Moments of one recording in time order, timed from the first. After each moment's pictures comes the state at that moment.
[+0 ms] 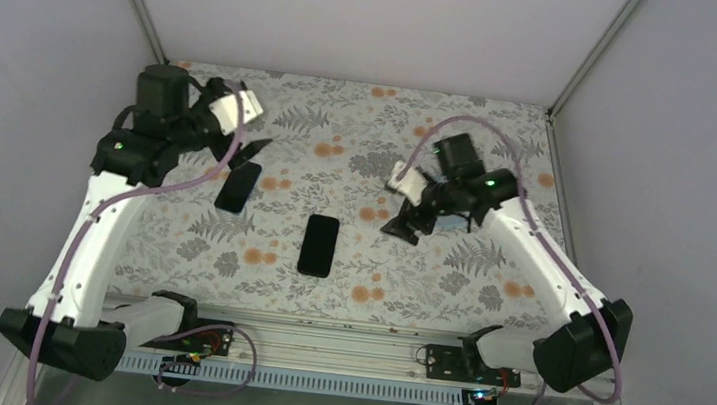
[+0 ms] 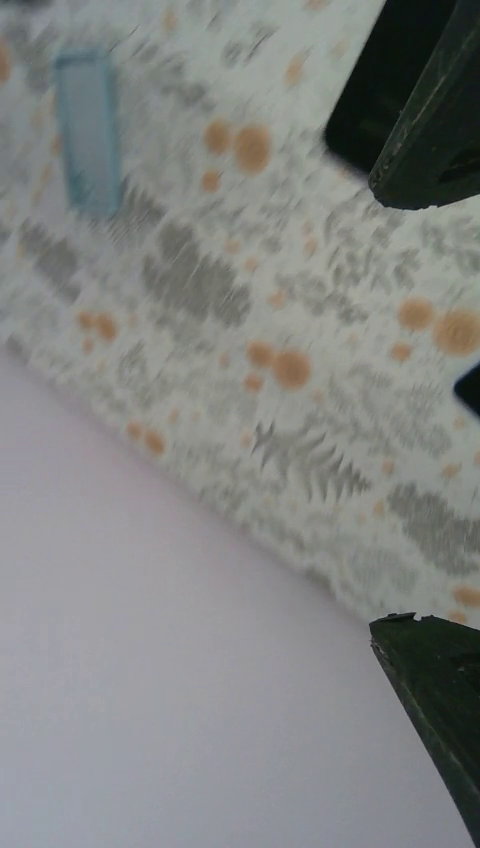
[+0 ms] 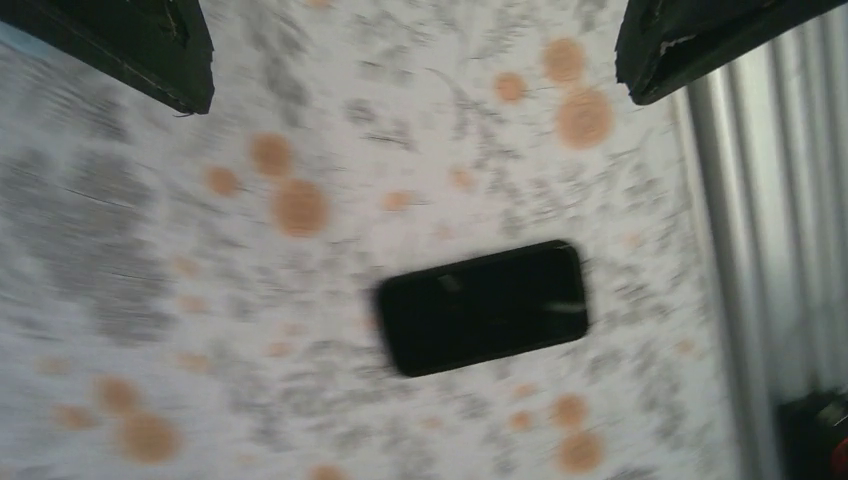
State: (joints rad) left arm -0.19 1.14 1.33 -0.78 0.43 0.73; right arm 0.42 1.30 1.25 -0.96 -0.46 -0.65
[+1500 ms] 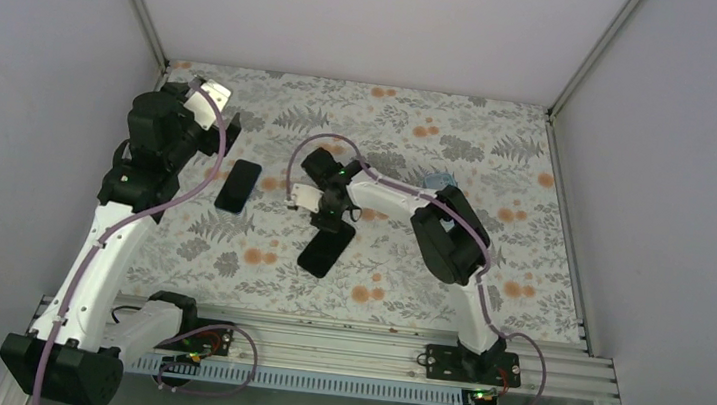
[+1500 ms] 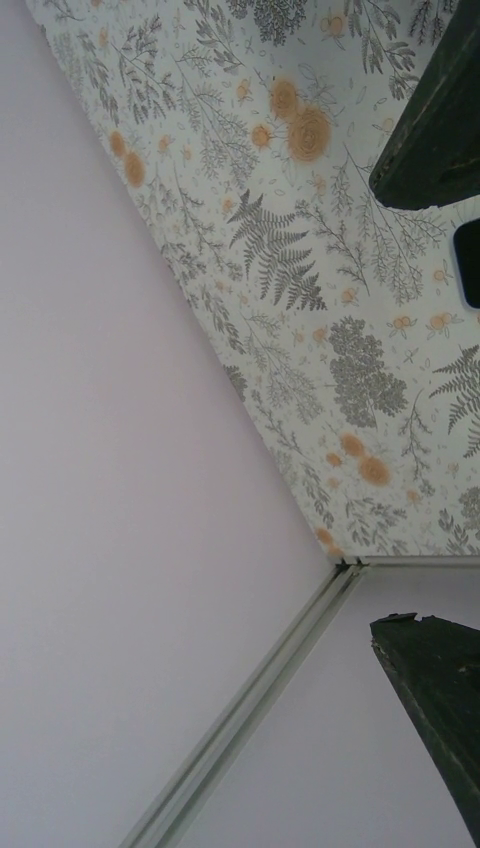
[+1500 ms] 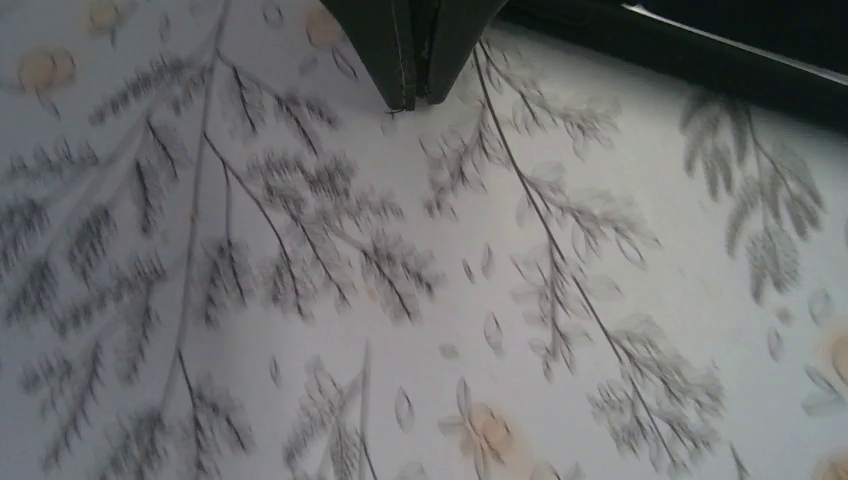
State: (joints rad) left arm -0.11 0.97 1.05 -0.36 -0.01 0.44; right arm 0.88 2.17 1.61 -0.71 -0.10 -0.58
